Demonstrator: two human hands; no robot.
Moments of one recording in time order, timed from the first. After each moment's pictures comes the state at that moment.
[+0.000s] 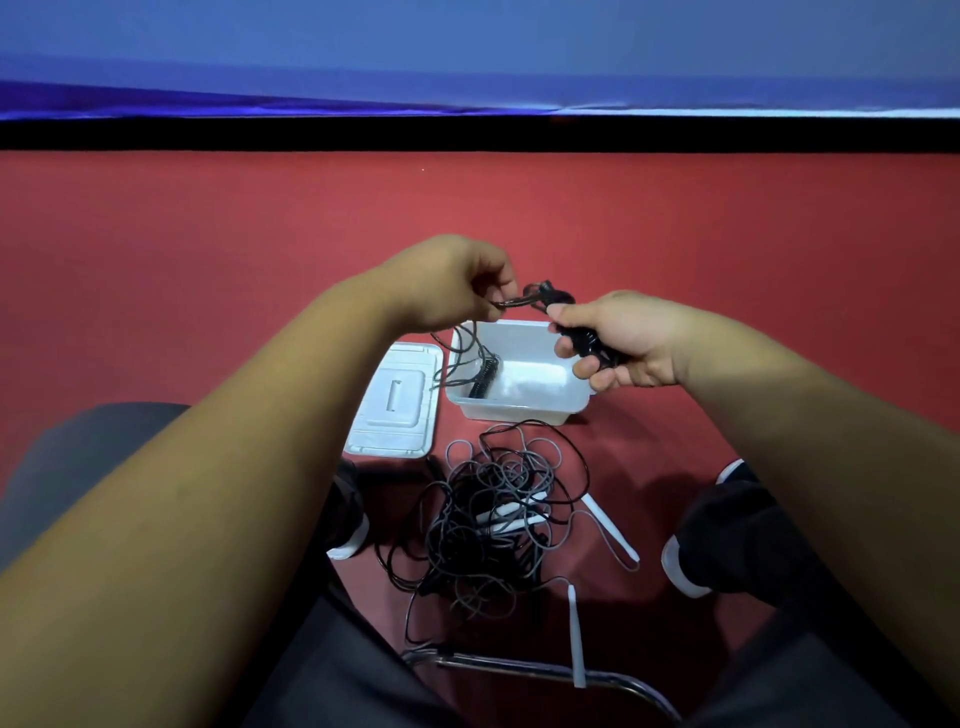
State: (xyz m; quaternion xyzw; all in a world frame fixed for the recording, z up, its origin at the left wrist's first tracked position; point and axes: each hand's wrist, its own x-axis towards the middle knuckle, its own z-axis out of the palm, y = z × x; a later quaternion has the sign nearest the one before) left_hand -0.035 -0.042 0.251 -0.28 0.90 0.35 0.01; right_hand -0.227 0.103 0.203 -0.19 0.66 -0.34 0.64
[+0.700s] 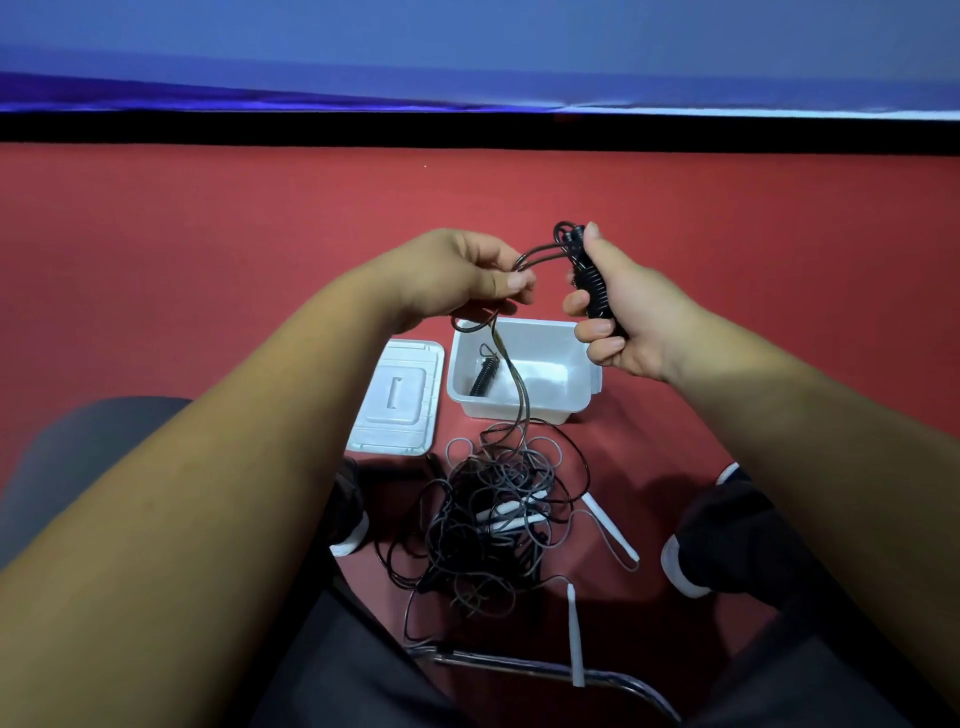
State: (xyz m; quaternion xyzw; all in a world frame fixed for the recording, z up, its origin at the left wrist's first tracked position) left_hand -0.036 -0.038 0.250 -0.31 0.72 0.62 -0.02; right_hand -0.221 0.096 0.217 -0.12 0.62 -0.50 0.59
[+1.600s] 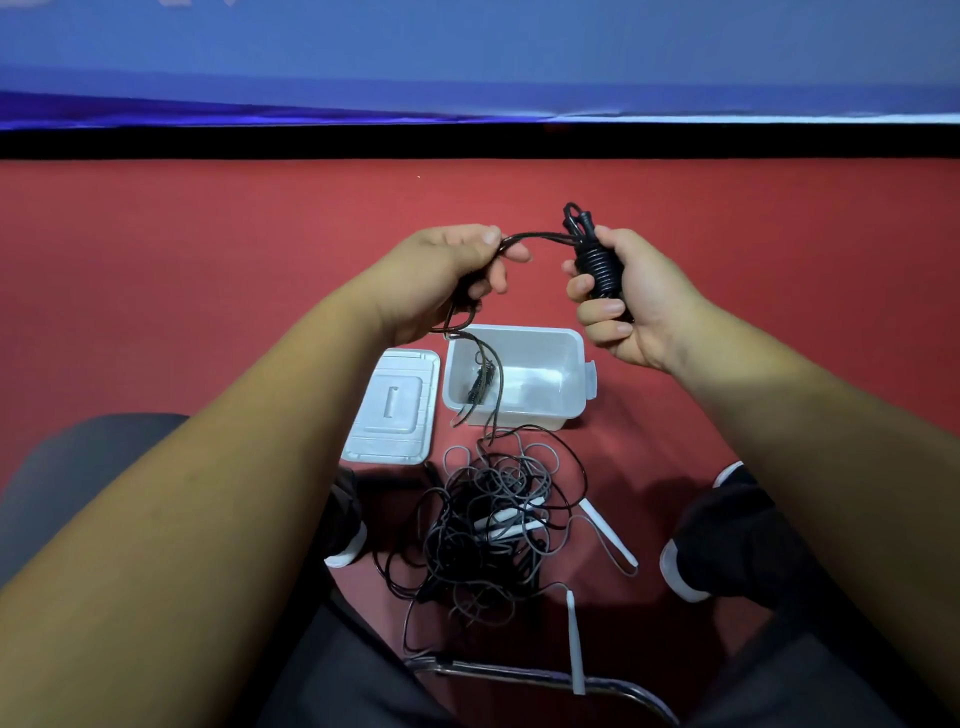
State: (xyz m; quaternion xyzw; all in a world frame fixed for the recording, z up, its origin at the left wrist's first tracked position) left_hand -0.040 -0.043 0.241 -0.27 0.66 0.69 -0.13; right_hand -0.234 0.095 0.230 -0.08 0.53 -0.57 0.62
